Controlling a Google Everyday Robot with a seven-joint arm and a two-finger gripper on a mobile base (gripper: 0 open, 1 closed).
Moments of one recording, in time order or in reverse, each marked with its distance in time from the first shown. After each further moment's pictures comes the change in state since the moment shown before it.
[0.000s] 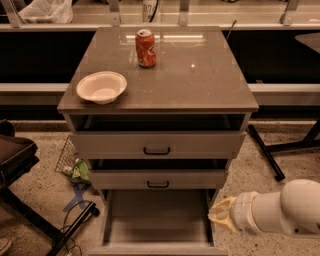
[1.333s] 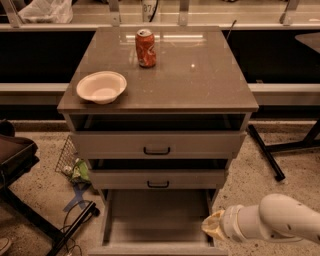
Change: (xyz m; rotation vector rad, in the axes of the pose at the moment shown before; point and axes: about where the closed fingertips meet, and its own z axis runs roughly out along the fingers) arm 0.059 0.001 0.092 -0.075 -0.004 0.048
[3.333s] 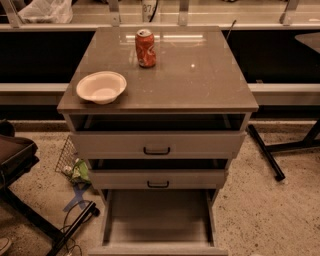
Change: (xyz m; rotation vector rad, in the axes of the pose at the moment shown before) arm 0.212 0.077 0.227 -0.252 -0.174 0.153
